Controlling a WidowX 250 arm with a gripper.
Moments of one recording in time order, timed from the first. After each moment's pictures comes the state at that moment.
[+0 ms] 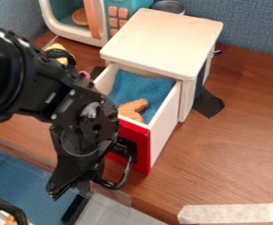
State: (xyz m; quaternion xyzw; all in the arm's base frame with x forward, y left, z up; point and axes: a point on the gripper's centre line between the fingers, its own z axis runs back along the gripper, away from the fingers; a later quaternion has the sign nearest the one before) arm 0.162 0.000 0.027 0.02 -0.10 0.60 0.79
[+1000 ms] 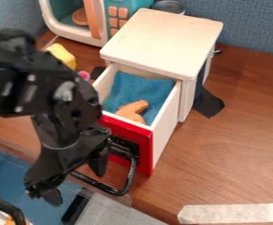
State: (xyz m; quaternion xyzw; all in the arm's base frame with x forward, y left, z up) arm 0.146 0.008 0.061 0.02 -0.10 0.54 0.83
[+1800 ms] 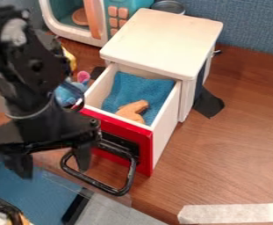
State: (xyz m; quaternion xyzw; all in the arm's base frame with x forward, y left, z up) arm 0.135 0.013 0.109 0.03 -0.11 0.30 0.95
